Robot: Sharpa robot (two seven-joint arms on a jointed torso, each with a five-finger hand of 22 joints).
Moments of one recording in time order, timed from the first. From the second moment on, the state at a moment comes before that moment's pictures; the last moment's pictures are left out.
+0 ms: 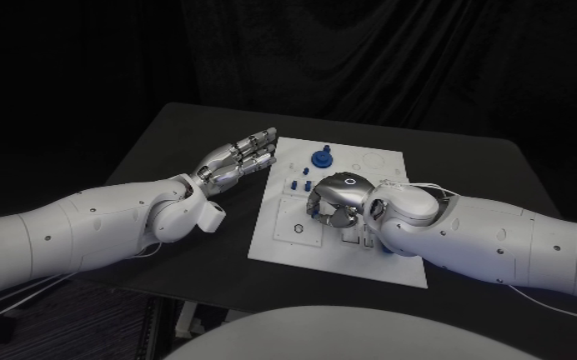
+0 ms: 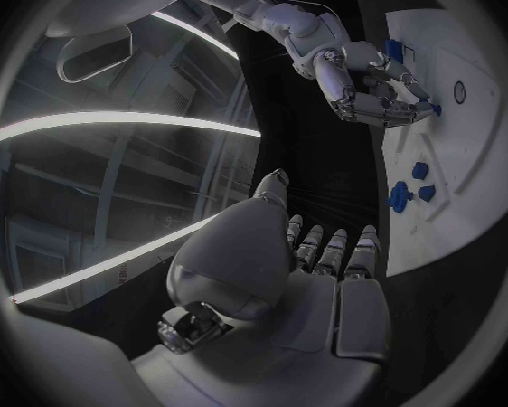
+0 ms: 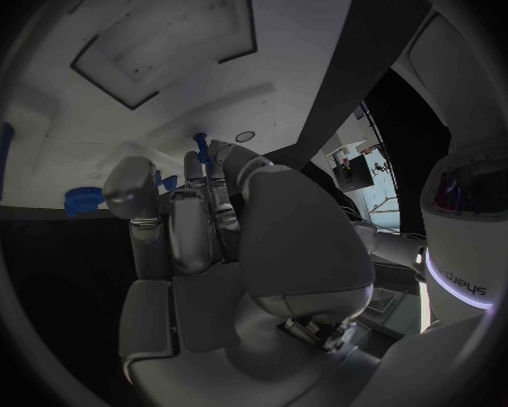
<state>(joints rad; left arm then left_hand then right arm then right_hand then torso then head) 1.04 -0.86 -0.21 1.35 -0.22 0.13 0.68 1.52 0.25 -0.21 0.16 0.44 0.19 -0.04 0.03 0.03 0.04 0.07 0.07 0.02 0.03 0.17 0.01 0.01 0.17 0.04 0.28 0.03 0.02 1.08 -0.59 -0.24 1.42 -1.66 -0.31 0.01 1.43 -0.08 0.42 -0.04 0.30 1.01 0.14 0.17 0.35 0.99 0.09 0.44 0.30 1.46 0.00 1.38 1.23 0.12 1.35 0.10 0.99 1.31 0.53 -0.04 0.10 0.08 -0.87</state>
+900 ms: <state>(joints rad) 1.04 -0.86 -0.21 1.35 -0.22 0.14 0.68 1.51 0.25 -0.21 0.16 0.44 0.20 -0.03 0.03 0.03 0.04 0.07 0.07 0.02 0.03 0.17 0.01 0.01 0.17 0.03 0.28 0.02 0.02 1.06 -0.58 -0.23 1.40 -1.66 -0.30 0.01 1.43 -0.08 0.42 -0.03 0.24 0.93 0.16 0.11 0.34 0.94 0.09 0.40 0.30 1.44 0.02 1.35 1.19 0.12 1.32 0.11 0.93 1.31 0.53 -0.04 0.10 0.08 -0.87</state>
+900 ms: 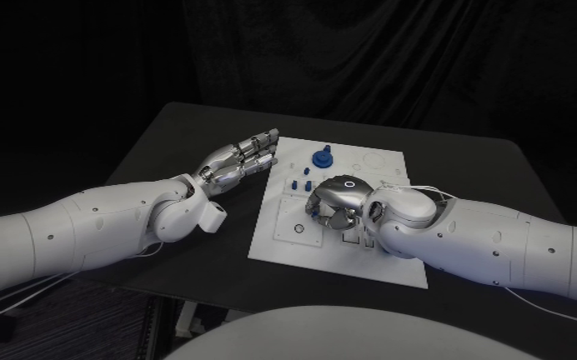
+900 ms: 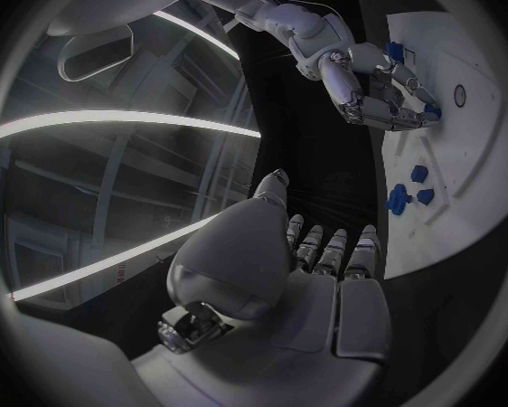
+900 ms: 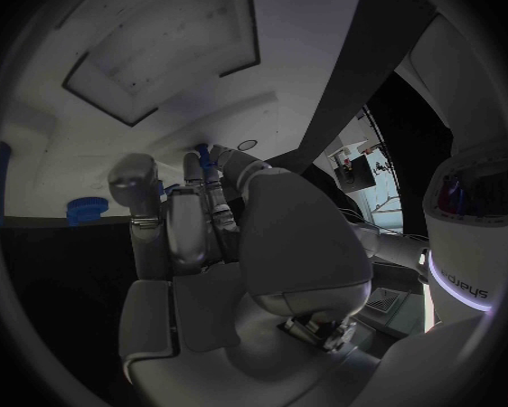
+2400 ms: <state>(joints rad) 1.03 -0.86 -0.21 1.34 -0.22 0.15 0.67 1.51 0.25 -0.21 0.15 0.44 0.21 -0.02 0.03 0.03 0.04 0.07 0.07 0.02 0.03 0.17 0.01 0.01 0.17 0.04 0.28 0.03 0.02 1.23 -0.82 -0.23 1.61 -1.64 -0.33 -0.01 1.48 -0.10 0.22 0.12 0.19 0.77 0.11 0.08 0.24 0.55 0.16 0.43 0.23 1.34 0.05 1.30 1.08 0.15 1.23 0.15 0.71 1.31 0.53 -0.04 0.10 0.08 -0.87</state>
